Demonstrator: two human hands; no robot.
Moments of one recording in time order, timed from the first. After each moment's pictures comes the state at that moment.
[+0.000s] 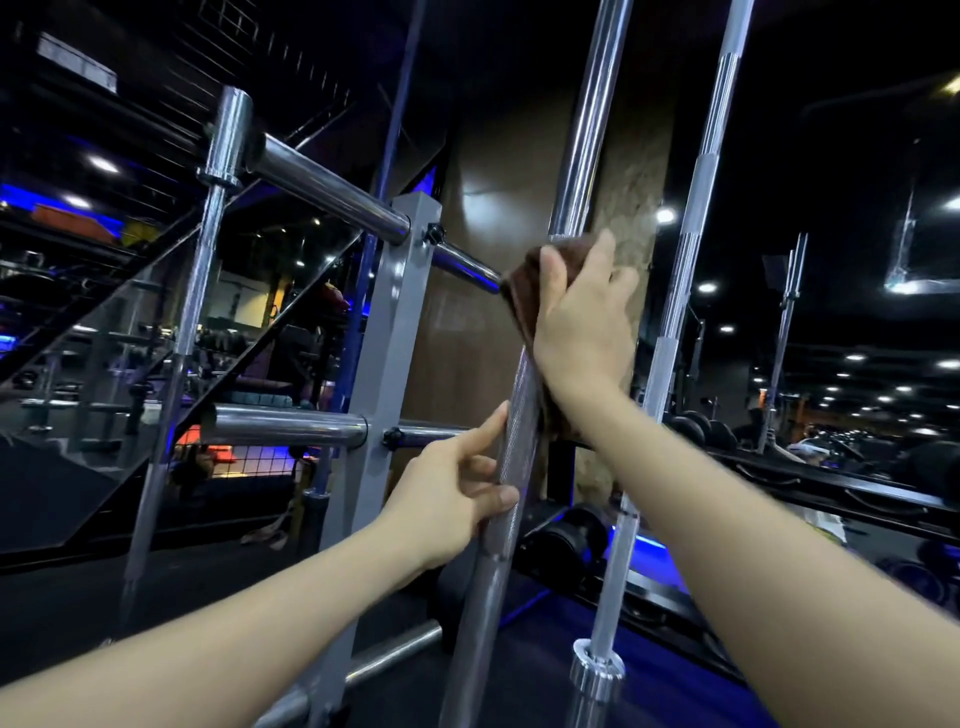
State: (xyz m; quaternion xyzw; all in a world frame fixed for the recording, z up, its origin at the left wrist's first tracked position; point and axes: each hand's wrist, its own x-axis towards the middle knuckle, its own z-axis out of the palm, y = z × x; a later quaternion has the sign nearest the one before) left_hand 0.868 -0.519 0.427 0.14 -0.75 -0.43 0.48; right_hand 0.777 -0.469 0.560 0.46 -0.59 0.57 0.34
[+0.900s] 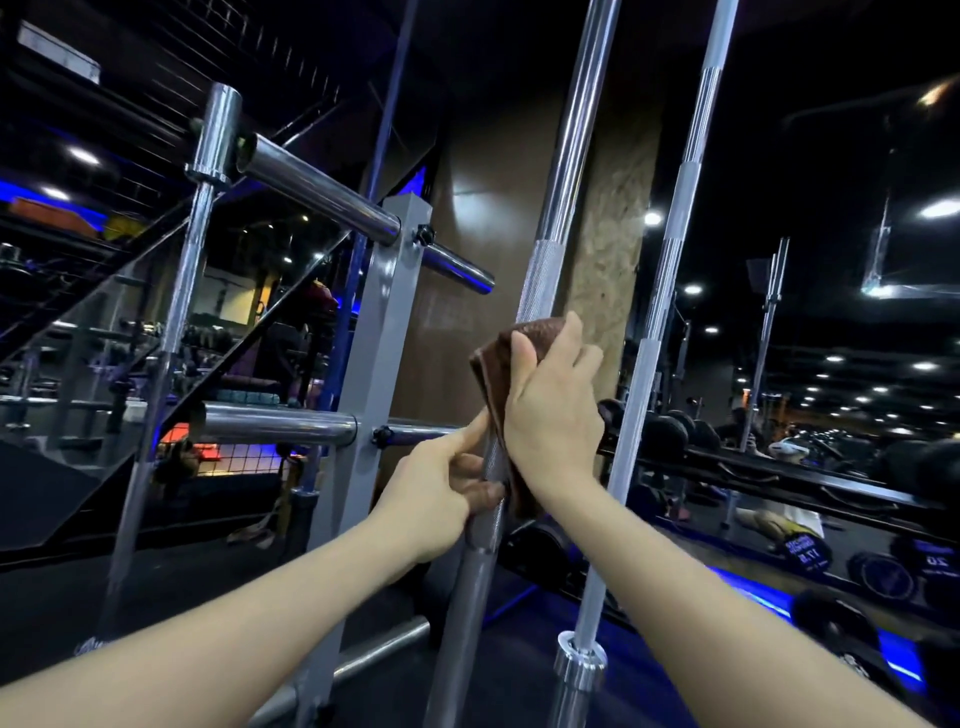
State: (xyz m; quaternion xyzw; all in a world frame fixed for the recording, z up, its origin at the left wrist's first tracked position) left_hand 0.865 -0.515 0.428 0.16 -0.73 -0.43 0.50; right_hand 0.783 -0.458 0.500 0.47 -0.63 0.53 0.34
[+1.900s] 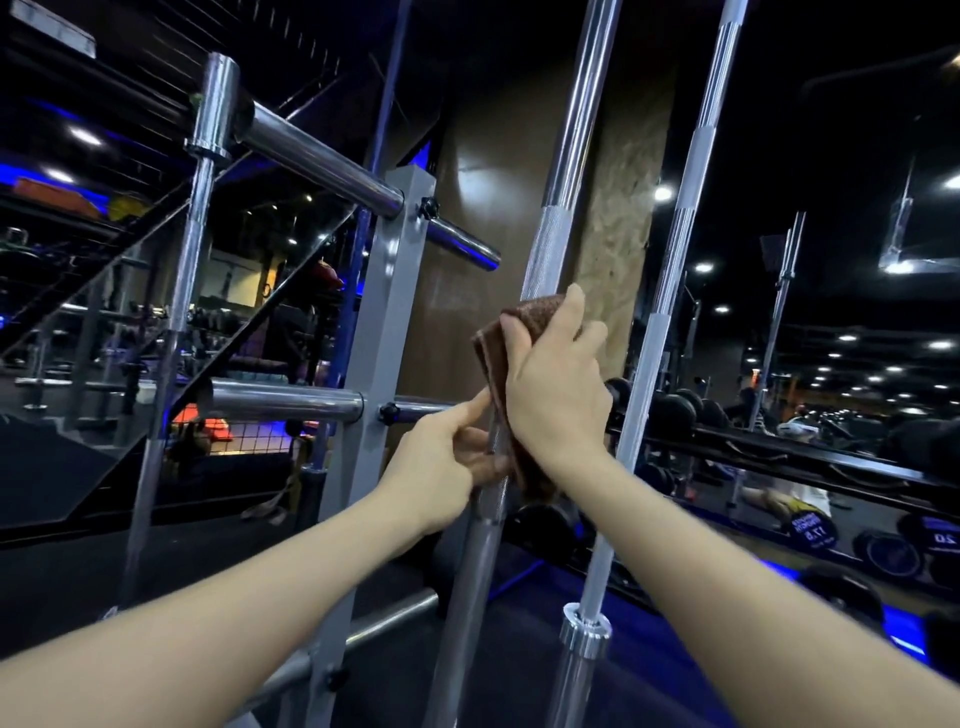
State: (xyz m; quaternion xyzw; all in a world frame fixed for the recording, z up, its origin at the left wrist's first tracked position) left_hand 0.866 -0.509 0.428 0.14 -0.73 -0.44 0.50; right_hand 0.782 -0.457 0.500 0.48 -0.65 0.49 0.33
